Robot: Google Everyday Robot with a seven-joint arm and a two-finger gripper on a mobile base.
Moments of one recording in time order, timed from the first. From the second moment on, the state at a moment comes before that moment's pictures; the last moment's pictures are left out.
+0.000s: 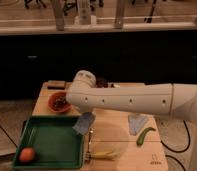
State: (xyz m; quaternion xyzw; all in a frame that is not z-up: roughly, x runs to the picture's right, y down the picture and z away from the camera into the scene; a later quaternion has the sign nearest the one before) arm -0.055 0.111 0.720 -0.13 -0.18 -0.75 0.63
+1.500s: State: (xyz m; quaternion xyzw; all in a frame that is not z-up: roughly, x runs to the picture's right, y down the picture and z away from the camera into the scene) arm -0.119 0.110 0.717 -0.10 -0.22 -0.80 0.56
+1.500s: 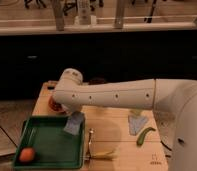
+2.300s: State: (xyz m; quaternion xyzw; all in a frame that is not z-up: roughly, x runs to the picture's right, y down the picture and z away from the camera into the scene) arm -0.150 0.123 0.728 -0.09 -0.24 -0.82 0.51
